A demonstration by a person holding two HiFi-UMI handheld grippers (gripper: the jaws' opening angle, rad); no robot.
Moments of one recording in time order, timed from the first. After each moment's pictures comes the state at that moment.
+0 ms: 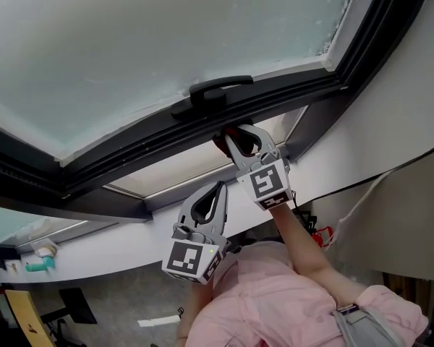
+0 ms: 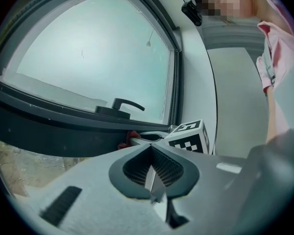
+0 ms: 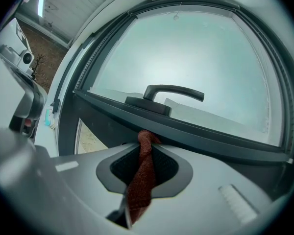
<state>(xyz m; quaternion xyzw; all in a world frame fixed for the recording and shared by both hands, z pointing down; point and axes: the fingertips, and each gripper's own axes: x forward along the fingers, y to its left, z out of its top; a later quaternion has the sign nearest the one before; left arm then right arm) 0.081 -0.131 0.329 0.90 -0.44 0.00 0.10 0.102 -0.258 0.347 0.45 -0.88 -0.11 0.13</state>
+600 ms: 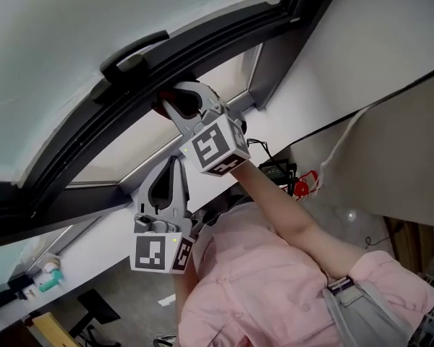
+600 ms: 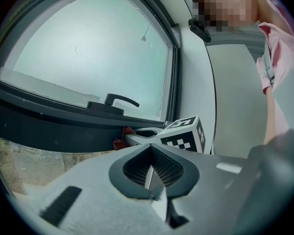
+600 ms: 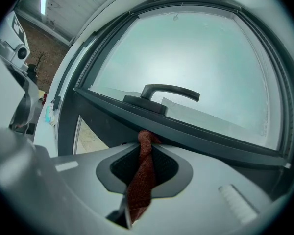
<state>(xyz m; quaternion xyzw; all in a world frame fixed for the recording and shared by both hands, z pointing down) 0.098 -0.129 0.336 0.90 -0.43 0.01 0.10 0.109 -0.265 0.346 0.45 -0.87 -0.12 0.14</state>
